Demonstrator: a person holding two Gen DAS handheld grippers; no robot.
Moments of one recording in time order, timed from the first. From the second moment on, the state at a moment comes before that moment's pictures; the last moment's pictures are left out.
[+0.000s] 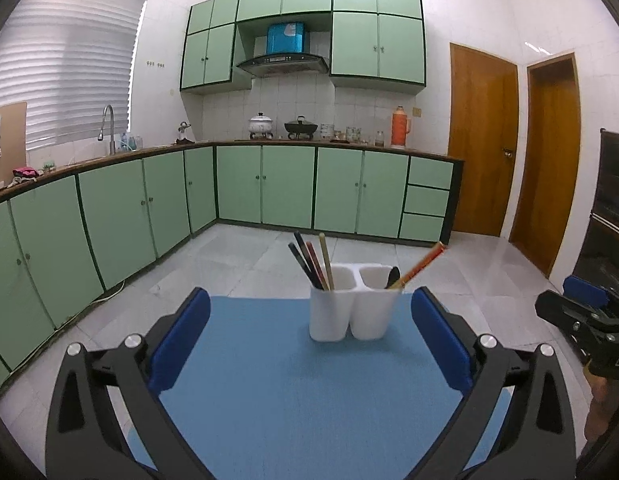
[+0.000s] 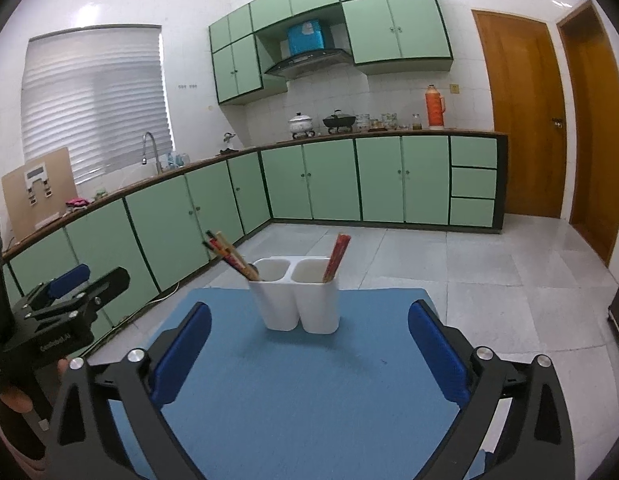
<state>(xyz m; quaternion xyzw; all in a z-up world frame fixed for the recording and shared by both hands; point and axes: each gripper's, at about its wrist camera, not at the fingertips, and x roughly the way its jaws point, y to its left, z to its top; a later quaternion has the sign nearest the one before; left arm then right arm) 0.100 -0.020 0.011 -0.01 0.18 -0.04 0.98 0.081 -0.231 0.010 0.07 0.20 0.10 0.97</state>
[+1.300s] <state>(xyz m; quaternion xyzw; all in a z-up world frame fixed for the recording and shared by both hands) 0.019 -0.023 0.042 0.00 0.12 -0.04 0.99 0.021 -0.199 0.046 0.02 0.15 0.12 0.98</state>
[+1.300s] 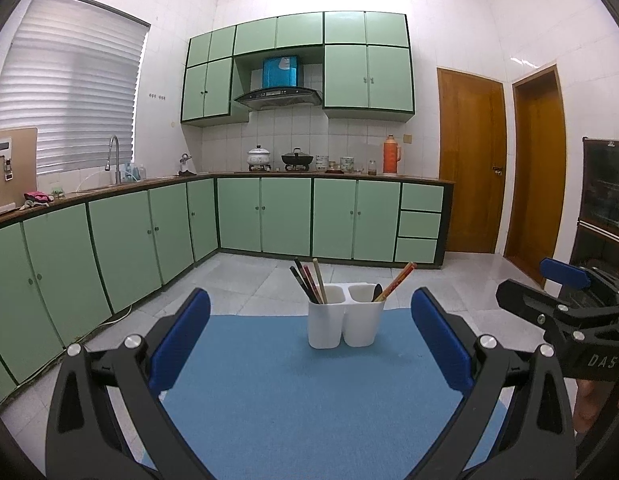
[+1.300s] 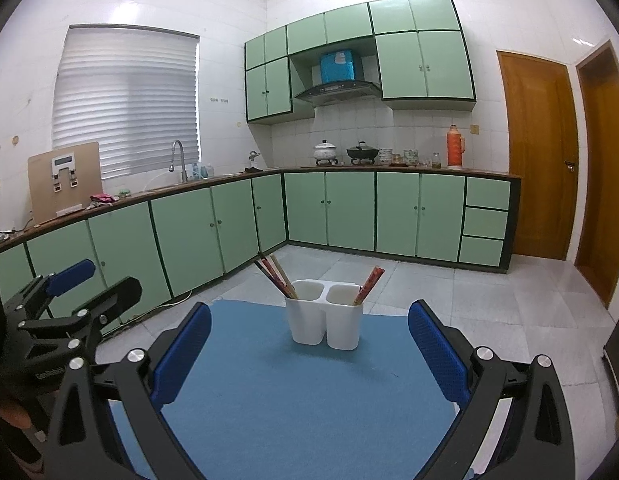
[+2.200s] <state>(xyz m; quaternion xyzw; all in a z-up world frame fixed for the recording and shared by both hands) 0.017 -0.024 0.043 0.00 0.12 -0.05 0.99 0.020 -0.197 0.044 0.02 0.15 0.12 0.98</state>
